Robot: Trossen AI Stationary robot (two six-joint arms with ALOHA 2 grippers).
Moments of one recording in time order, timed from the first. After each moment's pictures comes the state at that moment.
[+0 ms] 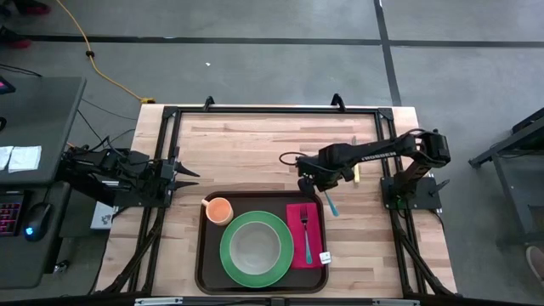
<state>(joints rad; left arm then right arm) -0.26 0.09 0.43 -0.65 -0.22 0.13 -0.05 1.66 1.15 -0.99 -0.06 1.17</state>
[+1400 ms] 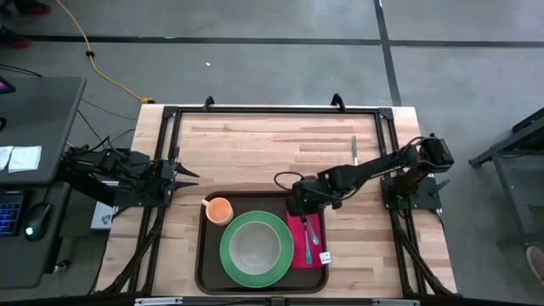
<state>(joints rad) -0.26 0.09 0.43 -0.68 -0.22 0.13 0.18 1.66 1.15 -0.64 -0.13 1.53</state>
